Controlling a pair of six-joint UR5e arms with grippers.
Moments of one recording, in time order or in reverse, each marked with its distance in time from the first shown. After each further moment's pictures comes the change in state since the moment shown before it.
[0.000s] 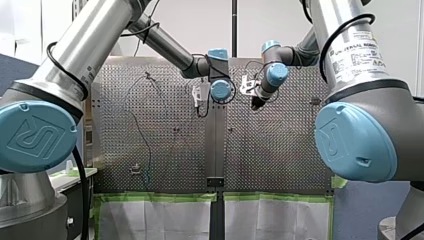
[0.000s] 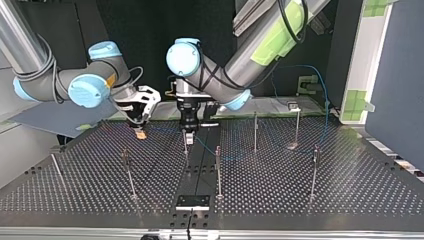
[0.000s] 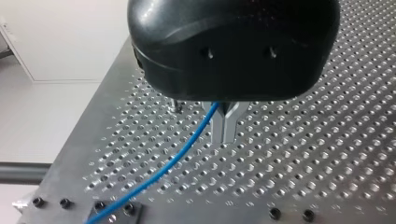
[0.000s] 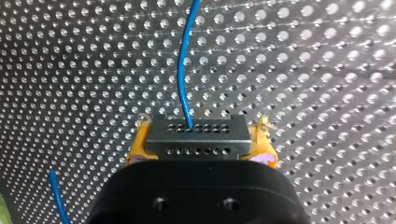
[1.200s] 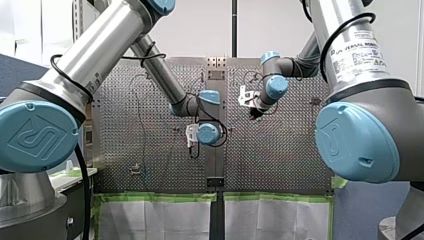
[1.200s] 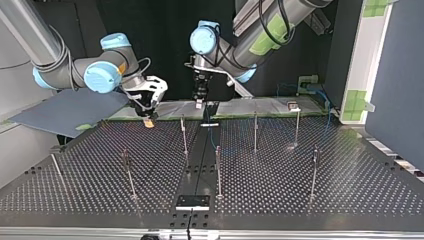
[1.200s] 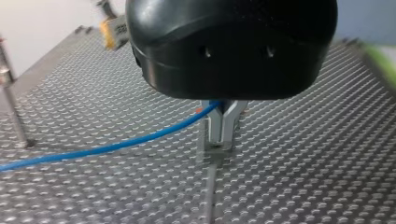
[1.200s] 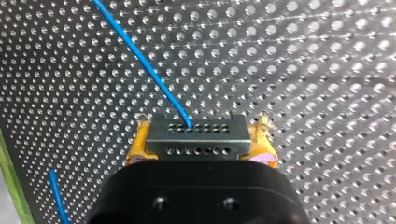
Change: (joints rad) left arm 0.004 -0.107 -0.318 0.243 0.142 -0.048; right arm 0.018 0.012 0.139 -0.157 -0.002 -0.003
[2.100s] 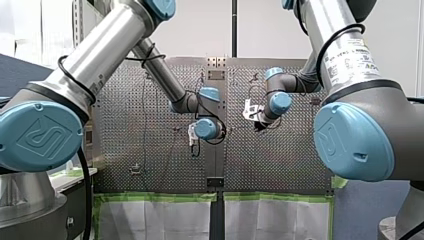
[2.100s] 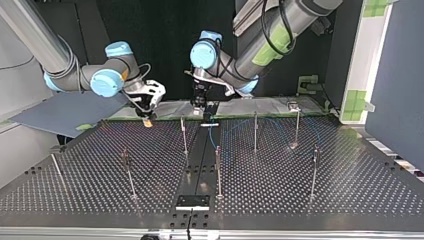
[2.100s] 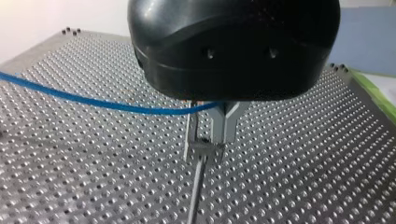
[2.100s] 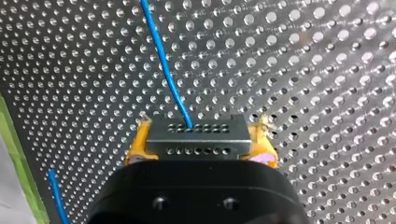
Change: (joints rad) left arm 0.048 -0.026 0.102 -0.140 0.121 -0.050; right arm -0.049 0.097 0.004 -0.086 -0.024 0.008
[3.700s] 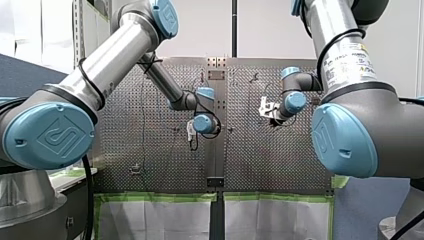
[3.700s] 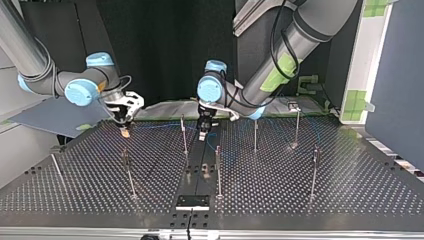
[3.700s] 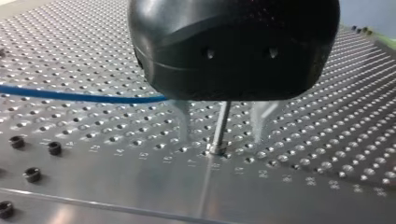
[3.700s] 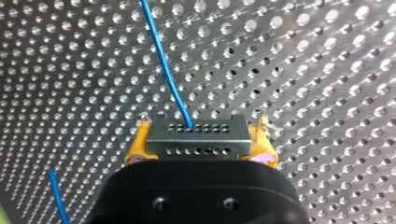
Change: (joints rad) left arm 0.112 -0.087 0.213 -0.137 0.102 -0.016; right arm -0.129 0.015 -0.050 -0.032 -0.062 0.006
